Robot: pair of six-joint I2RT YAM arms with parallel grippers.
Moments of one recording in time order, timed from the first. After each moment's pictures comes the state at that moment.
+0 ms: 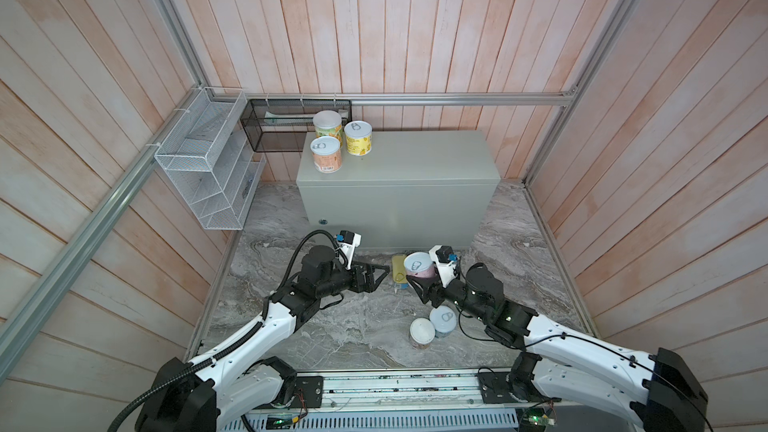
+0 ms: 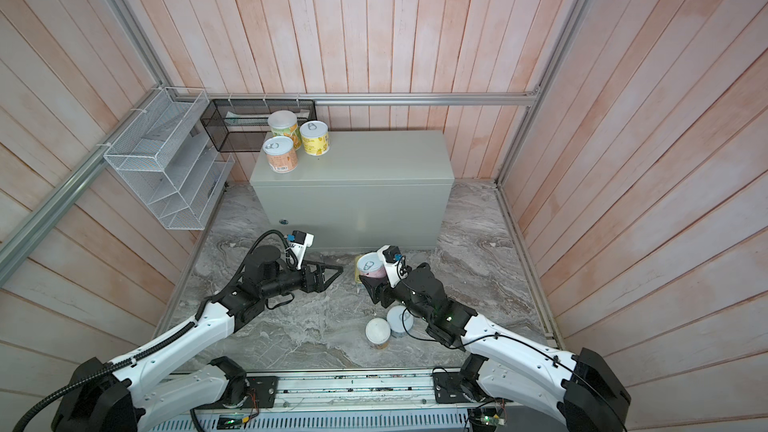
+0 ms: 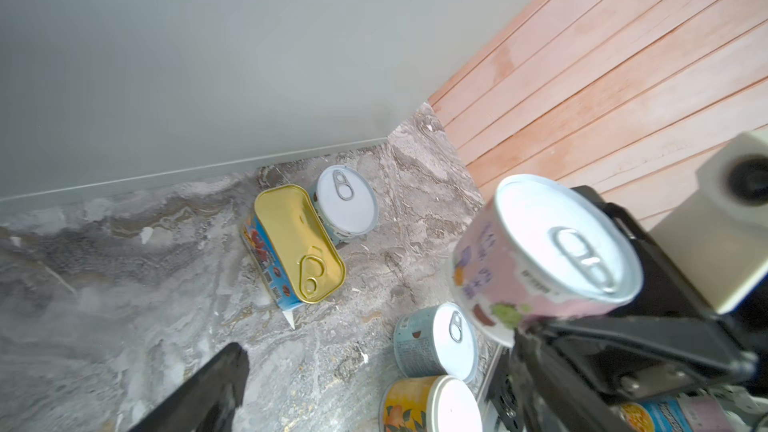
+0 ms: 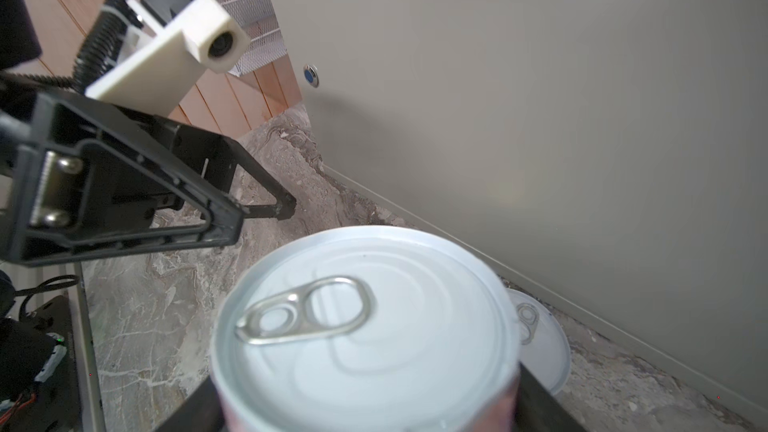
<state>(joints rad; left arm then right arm) -0.54 1.04 0.55 0.09 0.42 -0.52 0.89 0.92 0.47 0.23 0.04 0.20</state>
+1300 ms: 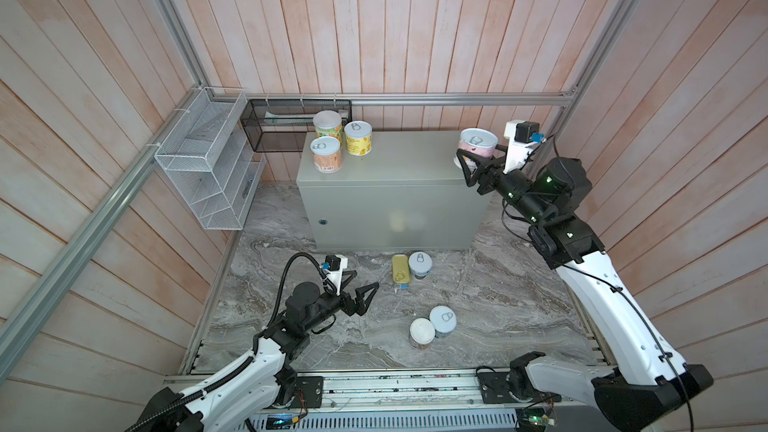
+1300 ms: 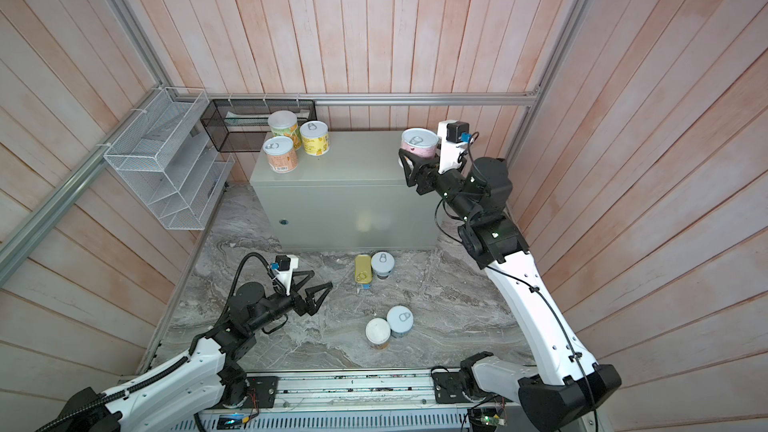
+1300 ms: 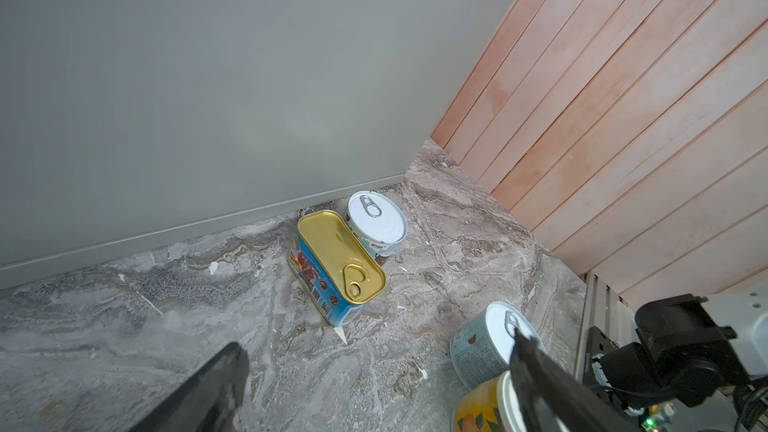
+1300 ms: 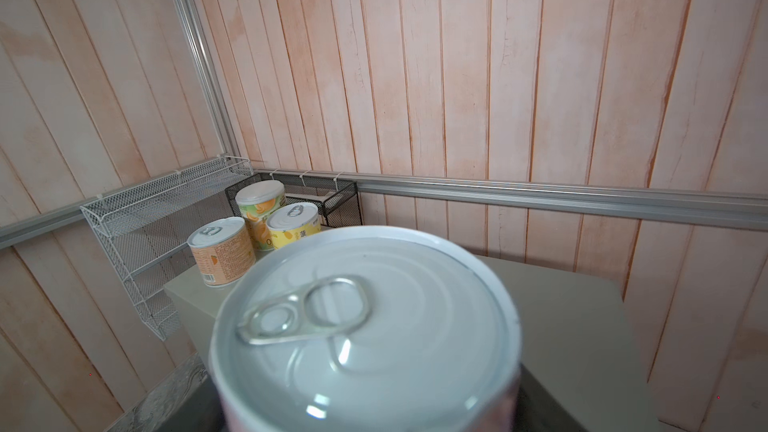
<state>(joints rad) -0.58 0.84 0.21 0.44 0.28 -0.38 0.37 1.23 1.46 -0.12 -0.23 0.18</state>
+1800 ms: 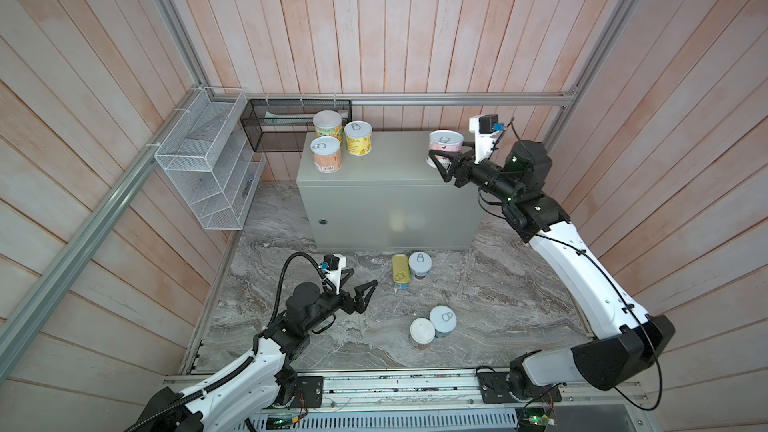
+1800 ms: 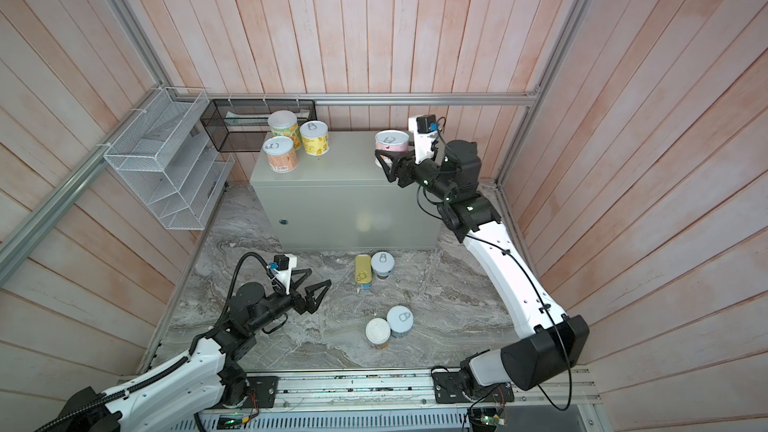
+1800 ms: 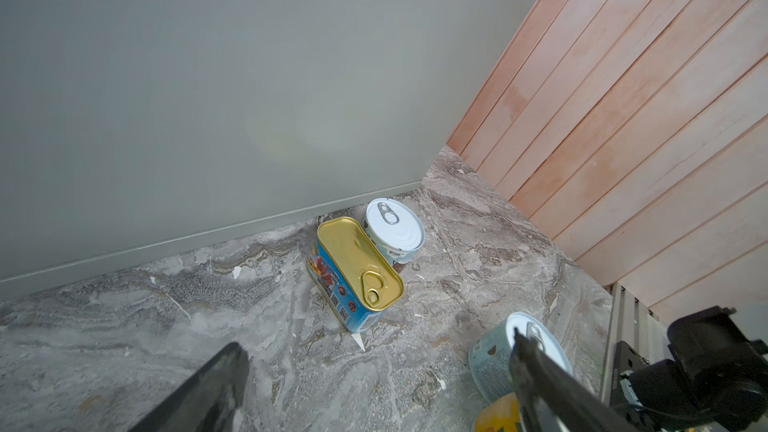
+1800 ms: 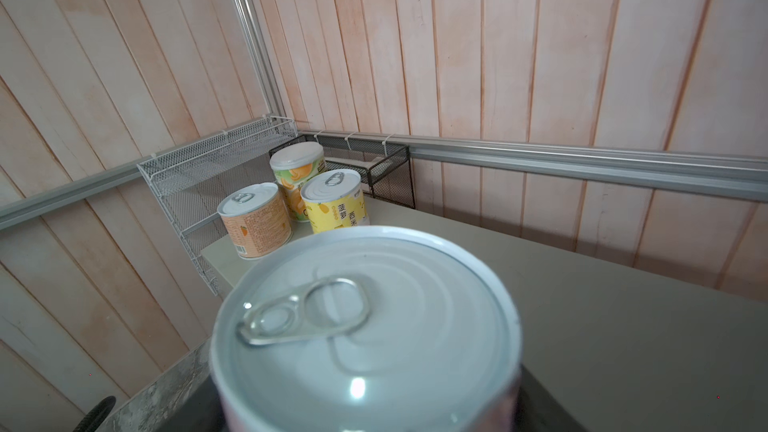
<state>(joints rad) -0.59 0.86 0.21 0.45 0.23 -0.36 0.43 1.46 1.55 -0.09 -0.40 0.20</state>
